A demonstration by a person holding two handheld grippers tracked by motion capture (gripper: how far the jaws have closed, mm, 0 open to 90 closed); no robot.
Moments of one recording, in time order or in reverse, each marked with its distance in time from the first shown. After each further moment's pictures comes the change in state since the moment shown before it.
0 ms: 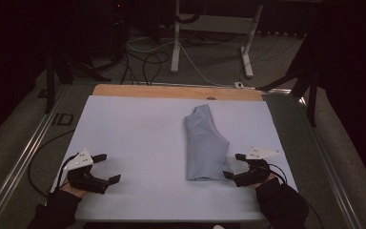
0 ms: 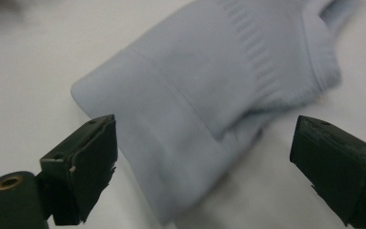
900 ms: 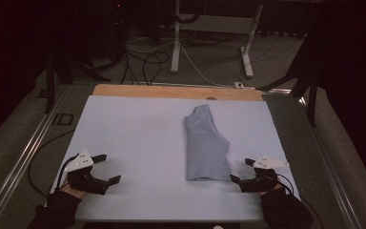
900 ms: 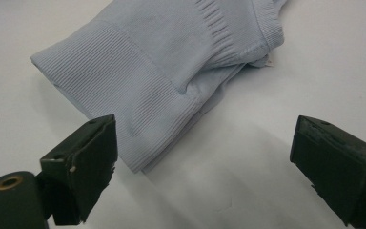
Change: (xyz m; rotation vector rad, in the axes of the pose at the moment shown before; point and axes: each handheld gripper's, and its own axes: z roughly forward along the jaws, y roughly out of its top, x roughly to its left) left arm -0.003 -0.001 0.000 0.004 0.014 0.014; right arm 0.005 -0.027 -0.015 -0.028 -0.142 0.018
